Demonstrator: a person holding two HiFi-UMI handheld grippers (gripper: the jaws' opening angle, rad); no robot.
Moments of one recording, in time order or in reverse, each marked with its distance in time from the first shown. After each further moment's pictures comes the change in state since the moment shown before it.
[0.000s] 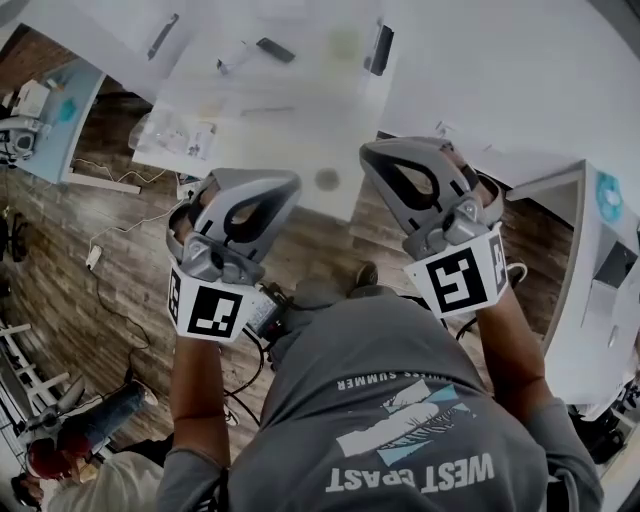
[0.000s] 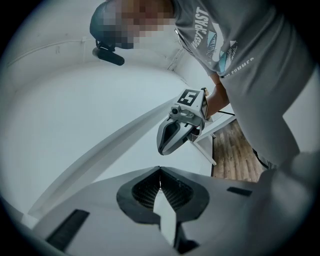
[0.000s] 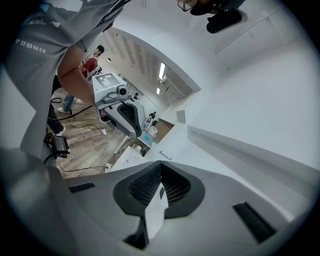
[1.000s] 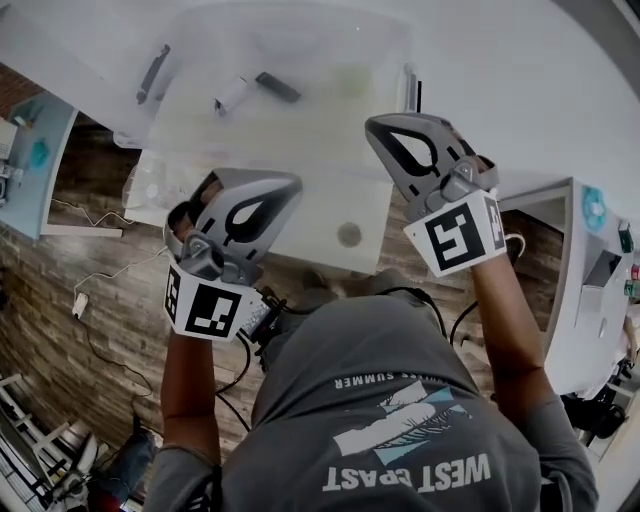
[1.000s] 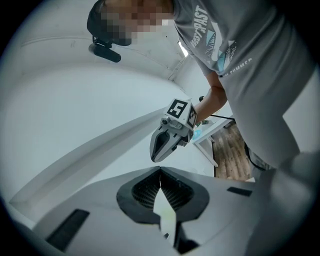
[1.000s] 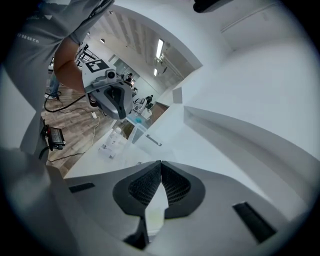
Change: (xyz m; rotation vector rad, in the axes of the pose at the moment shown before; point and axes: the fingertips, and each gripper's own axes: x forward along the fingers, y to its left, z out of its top) left arm 0.019 0.116 -0.126 -0.021 -0.129 -0.048; right arm 0.174 -0.085 -0.042 -0.028 0.196 -0.044
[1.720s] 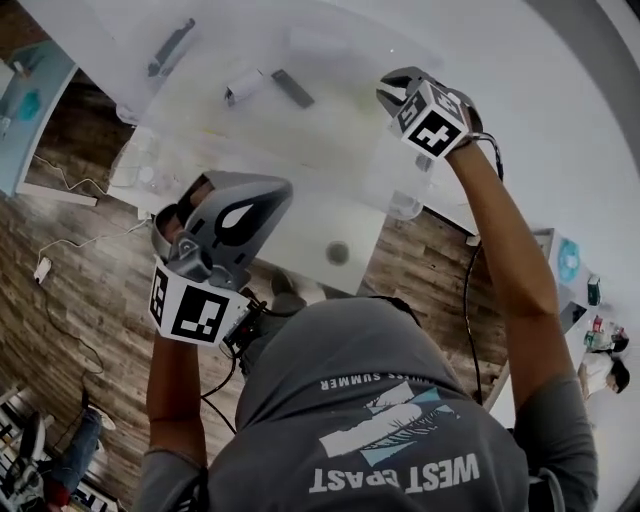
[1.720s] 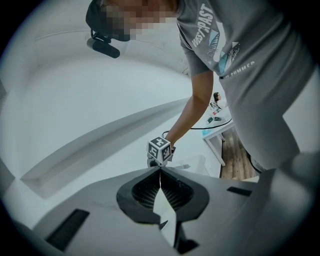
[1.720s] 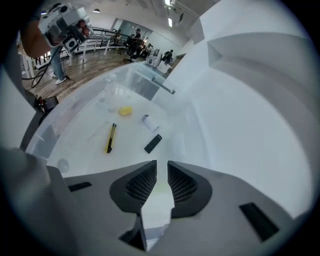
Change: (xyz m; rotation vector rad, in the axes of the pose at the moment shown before) left arm -0.018 0.026 -0.048 -0.115 0.083 0.105; right arm 0.171 -0.041 -0.145 -0.079 0.483 0.320
